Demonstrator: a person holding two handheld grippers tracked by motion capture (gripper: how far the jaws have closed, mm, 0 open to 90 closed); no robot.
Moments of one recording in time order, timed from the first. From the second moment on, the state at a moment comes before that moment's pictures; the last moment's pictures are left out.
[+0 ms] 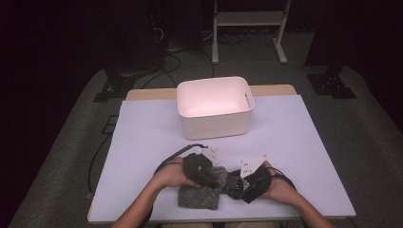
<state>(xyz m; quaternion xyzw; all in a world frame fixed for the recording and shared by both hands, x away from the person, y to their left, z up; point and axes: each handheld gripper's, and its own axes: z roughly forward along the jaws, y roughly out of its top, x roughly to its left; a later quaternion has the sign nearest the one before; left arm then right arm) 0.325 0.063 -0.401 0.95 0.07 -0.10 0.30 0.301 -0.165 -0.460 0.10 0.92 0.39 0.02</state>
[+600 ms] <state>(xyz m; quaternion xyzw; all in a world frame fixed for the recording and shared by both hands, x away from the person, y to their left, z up) 0.320 0.067 -0.408 0.94 0.07 -0.12 0.31 0.295 -0.166 -0.452 0.09 0.92 0.39 0.04</state>
